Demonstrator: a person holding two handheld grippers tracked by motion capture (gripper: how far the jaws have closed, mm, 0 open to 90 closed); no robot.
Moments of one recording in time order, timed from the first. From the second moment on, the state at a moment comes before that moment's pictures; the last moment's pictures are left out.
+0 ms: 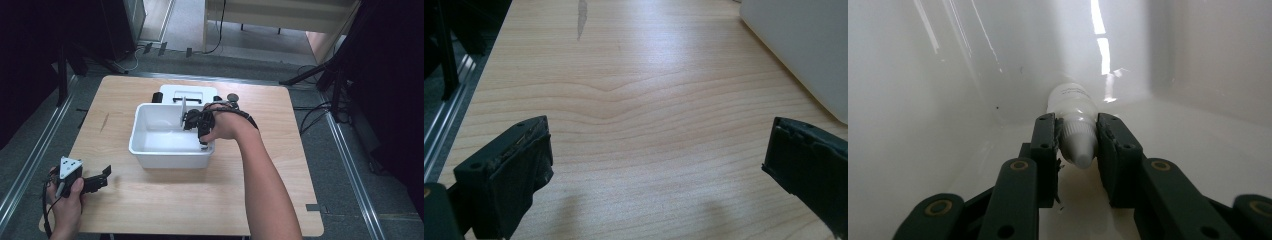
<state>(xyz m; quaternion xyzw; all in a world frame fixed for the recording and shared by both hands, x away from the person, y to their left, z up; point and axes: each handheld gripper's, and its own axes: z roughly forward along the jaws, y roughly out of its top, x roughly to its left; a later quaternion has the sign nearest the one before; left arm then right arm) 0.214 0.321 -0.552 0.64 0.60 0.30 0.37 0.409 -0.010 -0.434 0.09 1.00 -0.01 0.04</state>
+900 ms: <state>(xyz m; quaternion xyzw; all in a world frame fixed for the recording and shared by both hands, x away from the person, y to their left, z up) 0.214 0.320 -0.552 0.64 0.60 0.30 0.37 0.394 -0.025 -0.376 0.10 0.99 0.06 0.09</state>
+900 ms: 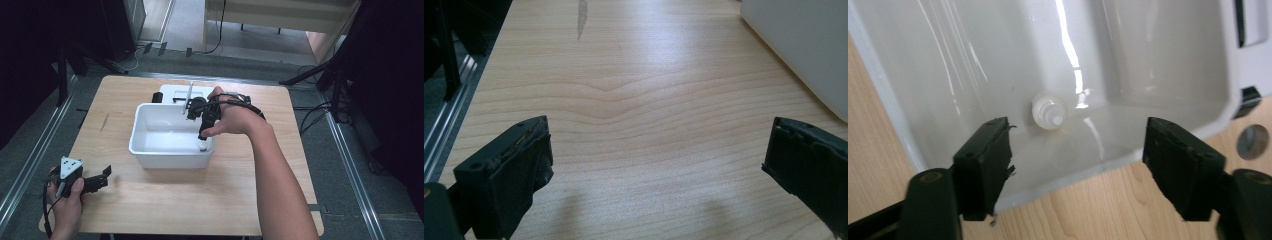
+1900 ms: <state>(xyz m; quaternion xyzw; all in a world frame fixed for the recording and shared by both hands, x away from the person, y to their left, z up) 0.214 0.319 -0.552 0.64 0.60 0.31 0.37 0.367 -0.118 -0.370 0.18 0.97 0.09 0.12</state>
